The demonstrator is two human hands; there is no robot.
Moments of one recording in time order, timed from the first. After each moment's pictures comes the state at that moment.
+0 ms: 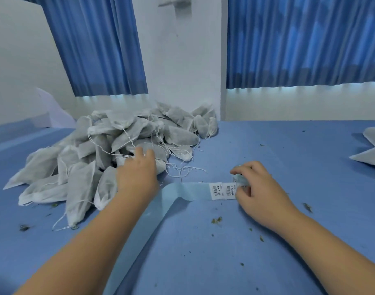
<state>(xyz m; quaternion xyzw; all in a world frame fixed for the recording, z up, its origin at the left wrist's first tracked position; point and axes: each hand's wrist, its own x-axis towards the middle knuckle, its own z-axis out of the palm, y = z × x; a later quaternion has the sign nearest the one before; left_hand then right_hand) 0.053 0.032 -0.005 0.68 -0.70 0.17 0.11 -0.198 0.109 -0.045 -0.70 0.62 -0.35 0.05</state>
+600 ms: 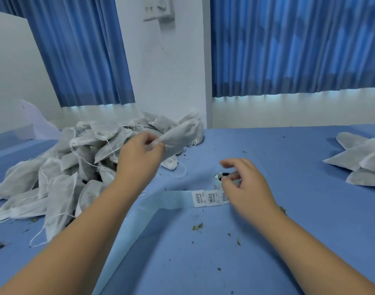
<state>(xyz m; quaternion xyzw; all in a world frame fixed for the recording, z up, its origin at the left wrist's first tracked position) 0.011 0.046 0.044 0.51 -0.68 -0.10 0.51 -0.199 0.117 -0.023 -0.62 0.56 -0.54 0.11</state>
